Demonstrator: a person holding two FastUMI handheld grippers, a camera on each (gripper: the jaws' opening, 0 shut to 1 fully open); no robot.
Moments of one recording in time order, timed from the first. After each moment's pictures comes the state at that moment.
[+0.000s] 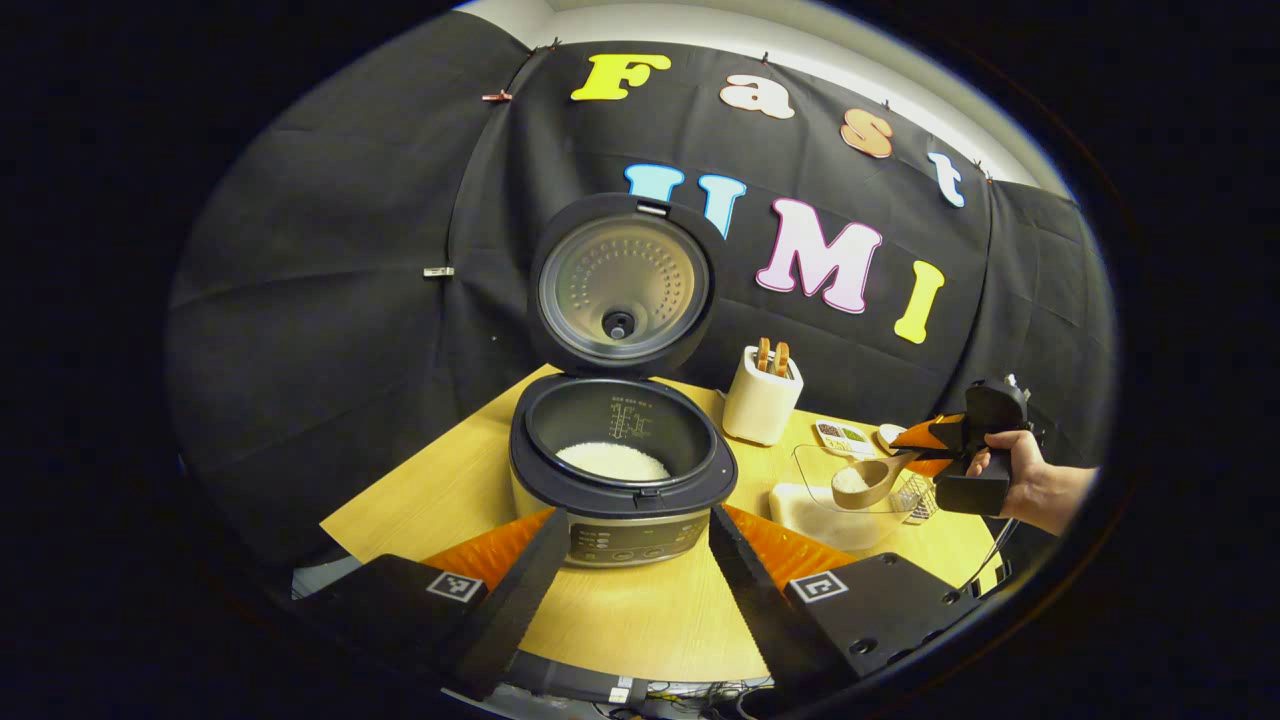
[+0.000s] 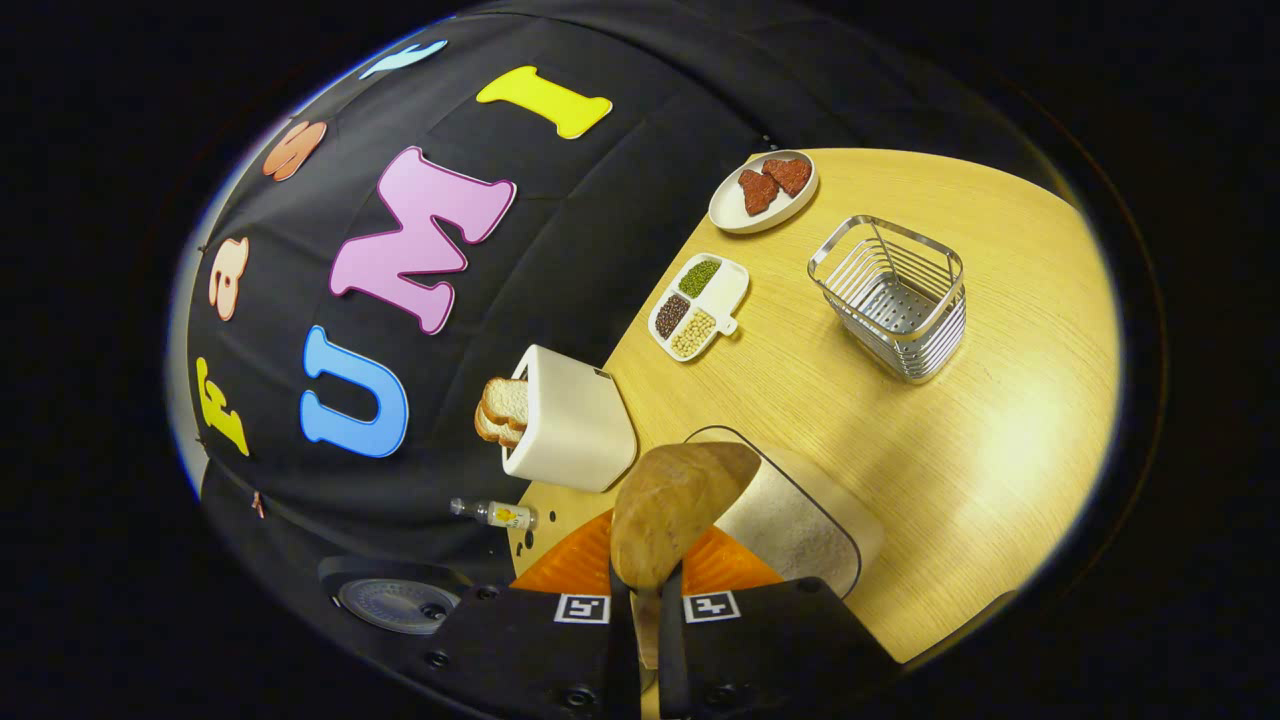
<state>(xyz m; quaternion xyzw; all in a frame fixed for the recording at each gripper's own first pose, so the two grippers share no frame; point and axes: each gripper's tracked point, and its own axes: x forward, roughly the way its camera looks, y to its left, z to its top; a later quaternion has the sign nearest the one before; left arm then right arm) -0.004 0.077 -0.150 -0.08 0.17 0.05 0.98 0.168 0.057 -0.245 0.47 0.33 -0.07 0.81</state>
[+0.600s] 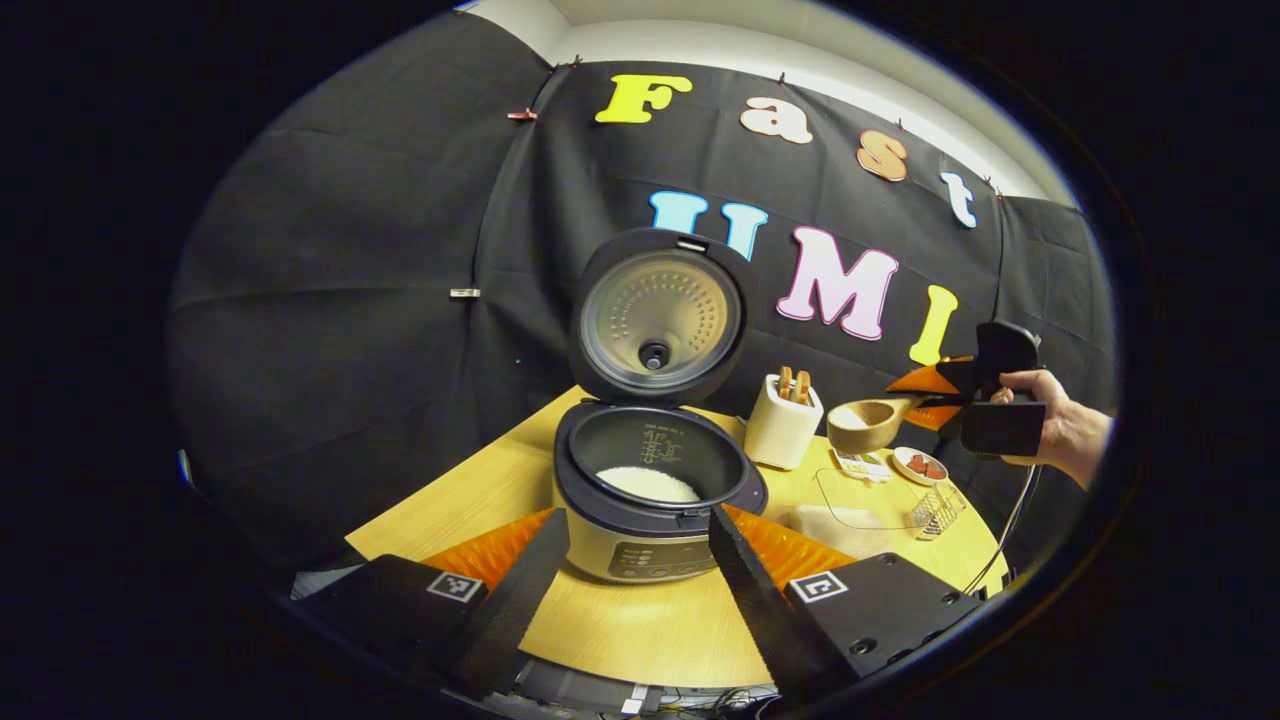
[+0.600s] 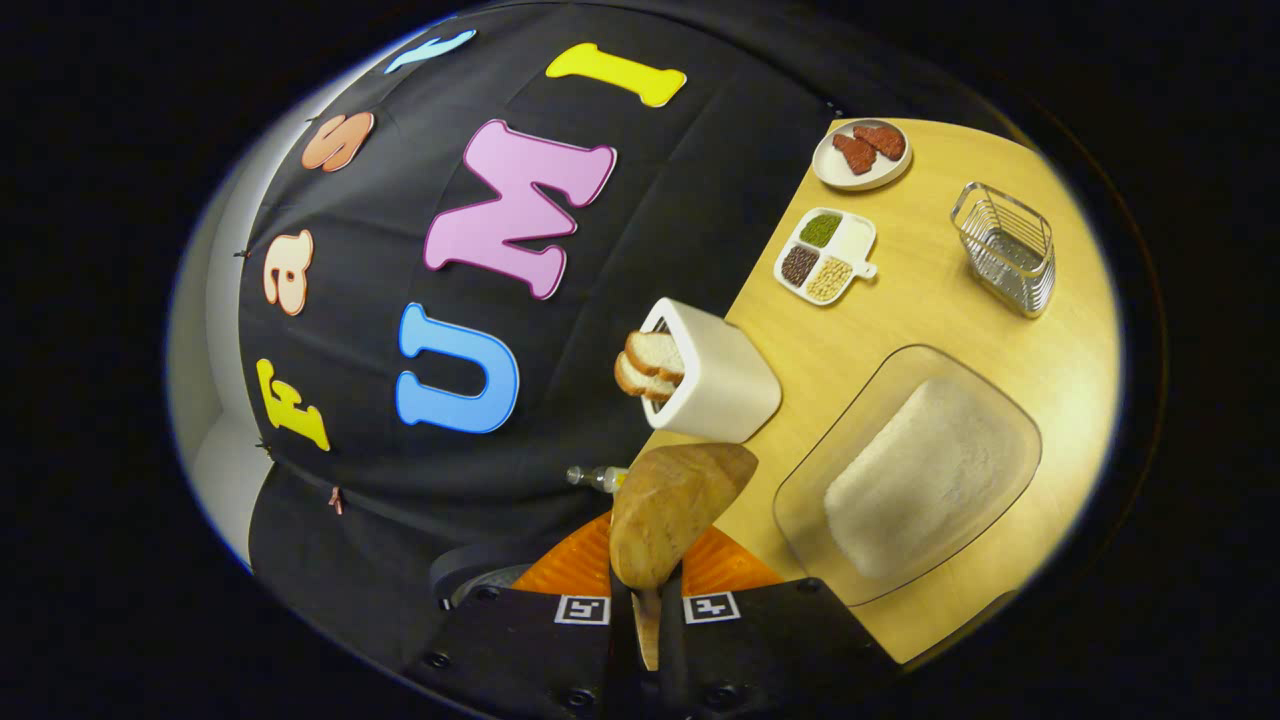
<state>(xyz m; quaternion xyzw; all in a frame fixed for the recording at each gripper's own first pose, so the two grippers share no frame) -0.019 0.118 -0.139 -0.08 0.14 0.09 0.98 0.183 0.186 -0.139 0.53 0.33 0.06 0.78</state>
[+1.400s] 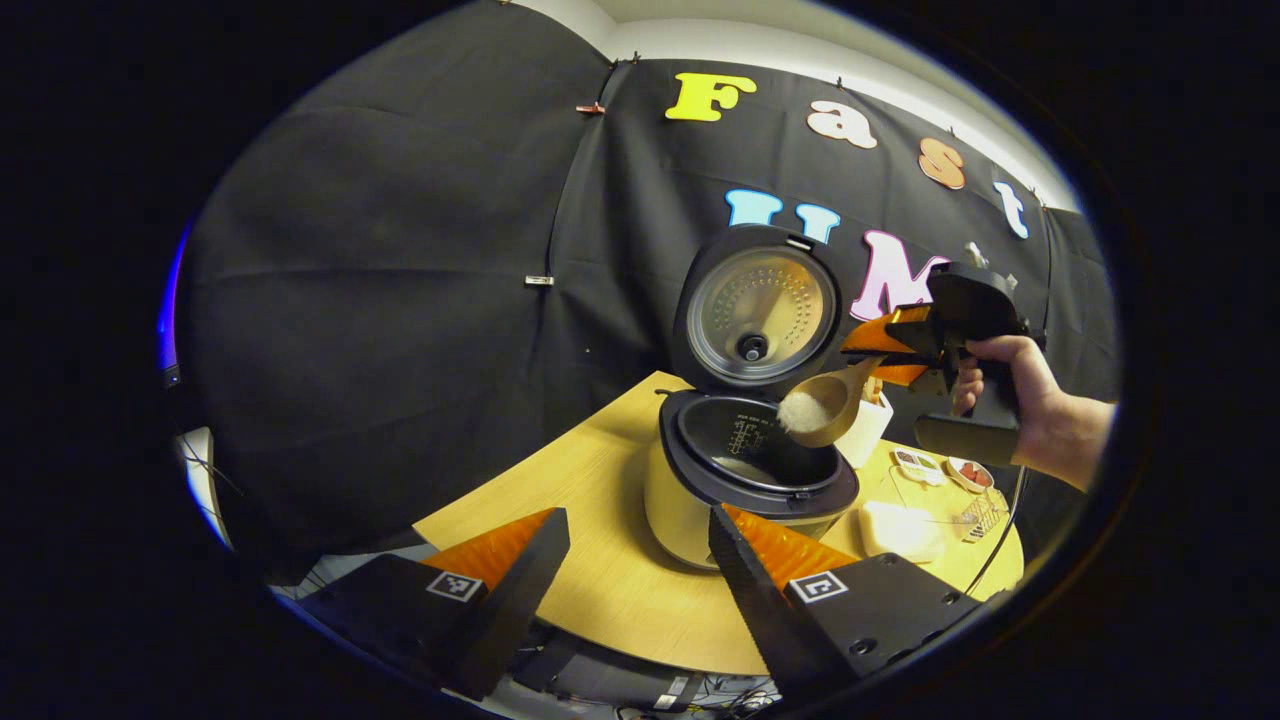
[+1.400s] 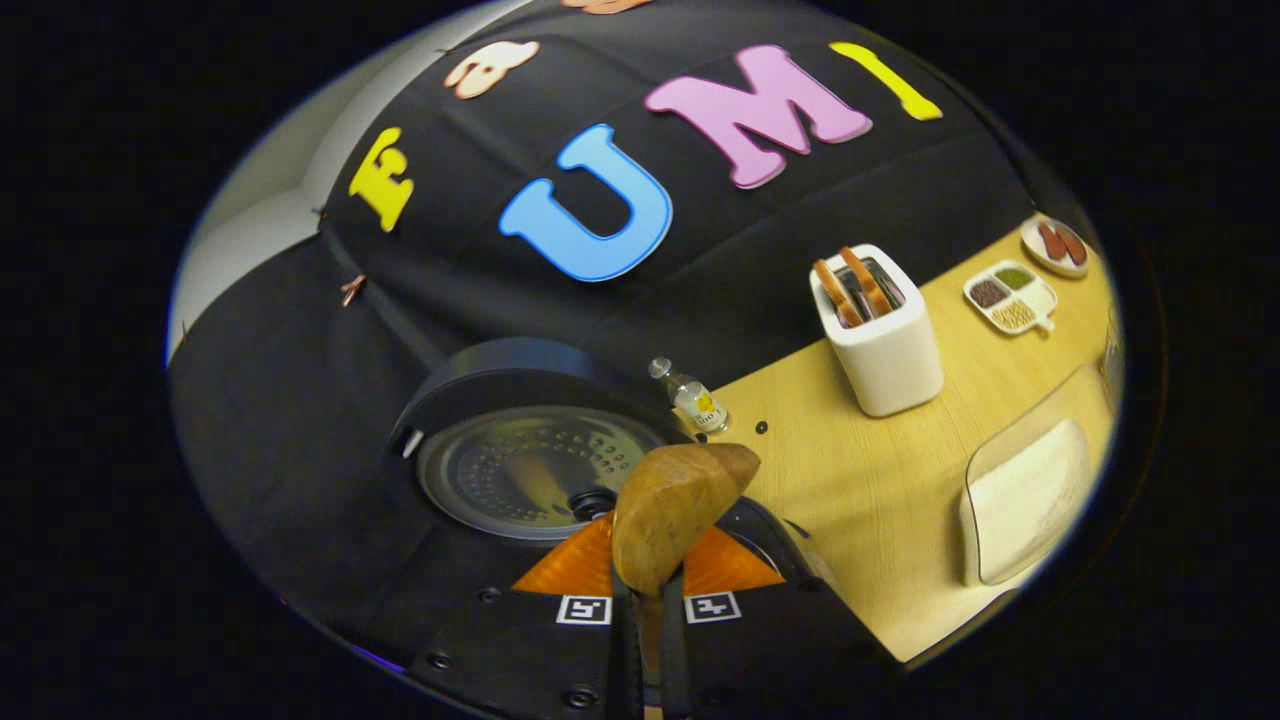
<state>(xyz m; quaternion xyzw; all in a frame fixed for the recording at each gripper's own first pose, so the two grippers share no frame) -0.050 0.188 -0.162 -0.09 0.15 0.16 0.97 0.162 0.393 -0.140 0.27 0.28 0.23 0.89</state>
